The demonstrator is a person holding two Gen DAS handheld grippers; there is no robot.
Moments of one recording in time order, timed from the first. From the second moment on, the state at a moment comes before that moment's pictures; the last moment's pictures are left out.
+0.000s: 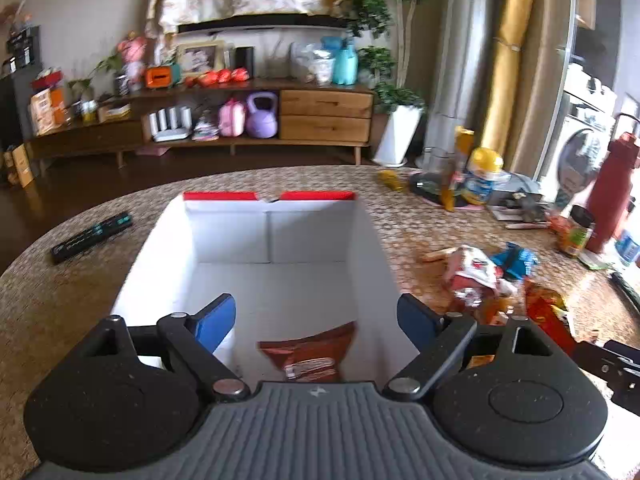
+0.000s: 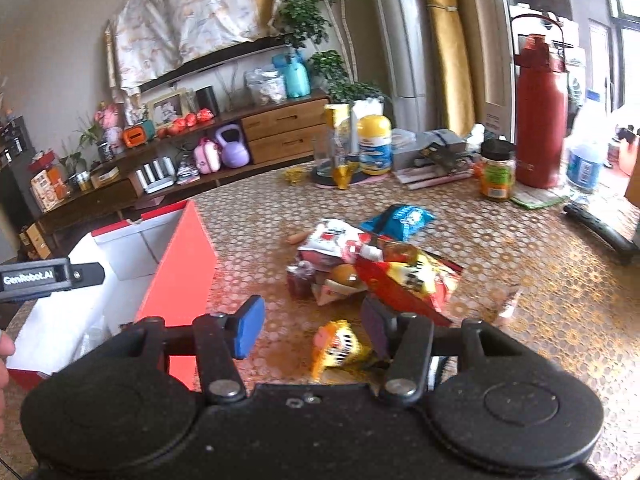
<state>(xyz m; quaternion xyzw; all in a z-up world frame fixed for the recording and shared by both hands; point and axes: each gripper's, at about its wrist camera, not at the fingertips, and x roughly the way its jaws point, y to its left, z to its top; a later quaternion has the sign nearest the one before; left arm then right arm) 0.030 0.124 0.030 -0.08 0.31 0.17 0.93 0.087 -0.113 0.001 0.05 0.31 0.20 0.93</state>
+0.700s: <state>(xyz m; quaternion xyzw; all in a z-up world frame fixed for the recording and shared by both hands) 0.051 0.049 0.023 -0.03 0.31 0.07 0.95 0.098 -0.171 -0.019 0.07 0.32 0.12 0.94</state>
